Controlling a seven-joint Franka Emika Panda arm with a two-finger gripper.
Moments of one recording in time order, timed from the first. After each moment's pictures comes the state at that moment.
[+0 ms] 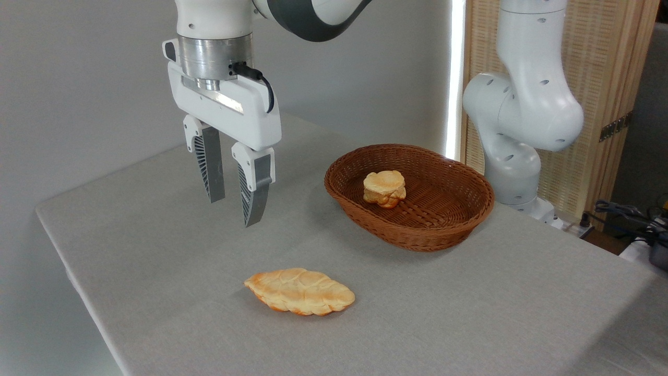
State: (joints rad) arm -0.16 -0.03 0.03 -1.79 -0.05 1.91 0.58
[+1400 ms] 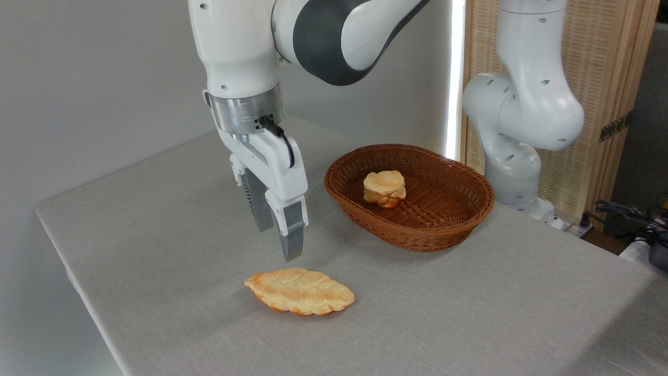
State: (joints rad) arm -0.14 -0.03 0.08 -1.90 -0.05 1.89 0.87
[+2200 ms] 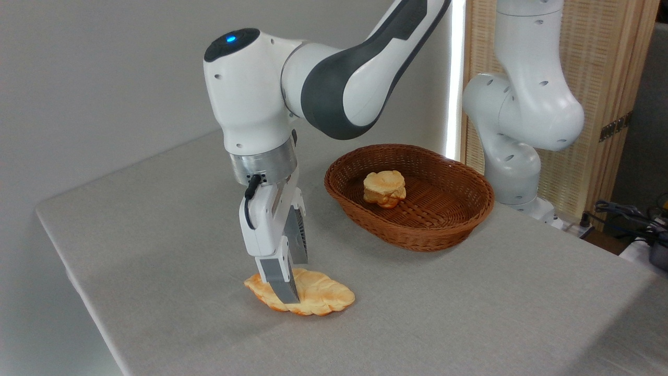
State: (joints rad) arm -0.14 0.02 0.08 -2.04 0.02 2.04 1.51
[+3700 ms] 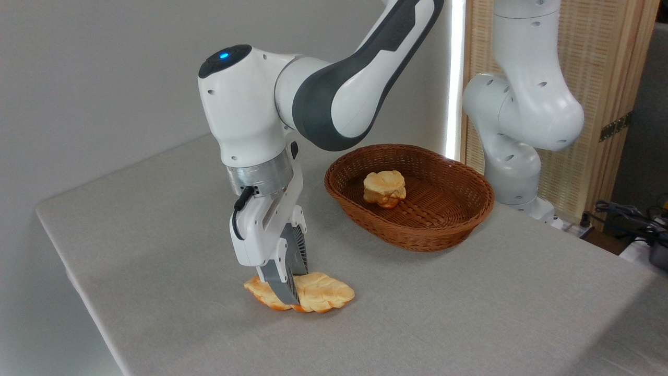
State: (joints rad) arm -0.14 0.05 0.07 -2.04 0.06 2.06 1.57
